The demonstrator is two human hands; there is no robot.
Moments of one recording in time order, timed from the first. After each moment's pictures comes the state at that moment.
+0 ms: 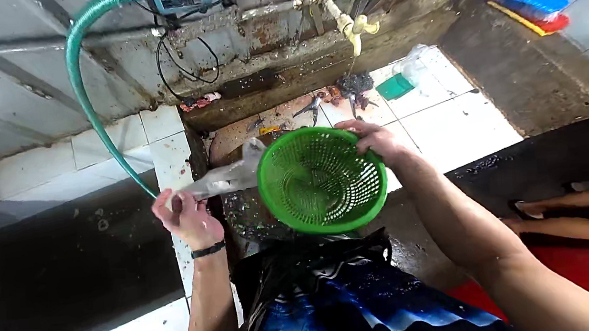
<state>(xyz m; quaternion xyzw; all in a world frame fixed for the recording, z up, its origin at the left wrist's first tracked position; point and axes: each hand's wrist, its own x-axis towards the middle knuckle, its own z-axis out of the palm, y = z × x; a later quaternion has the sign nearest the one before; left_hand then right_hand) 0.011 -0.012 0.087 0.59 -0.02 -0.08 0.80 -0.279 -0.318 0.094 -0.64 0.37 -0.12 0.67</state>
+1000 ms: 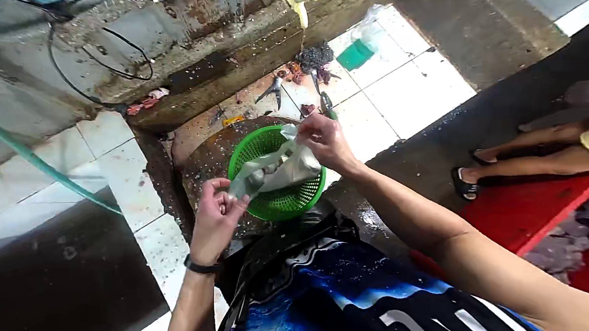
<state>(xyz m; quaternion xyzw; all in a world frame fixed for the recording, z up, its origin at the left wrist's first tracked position) -0.045 -0.042 0.103 0.73 -0.40 -0.37 0.41 -0.277 -0.275 0.068 -0.77 0.34 -0.31 0.43</state>
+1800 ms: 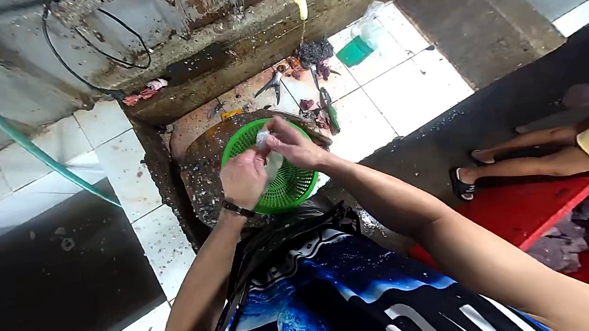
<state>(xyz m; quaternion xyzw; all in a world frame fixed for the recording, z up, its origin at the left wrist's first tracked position) -0.088 -0.117 0.089 0.78 -0.55 -0.17 0.27 -0.225 -0.248 0.072 -0.73 0.19 -0.22 0.62</state>
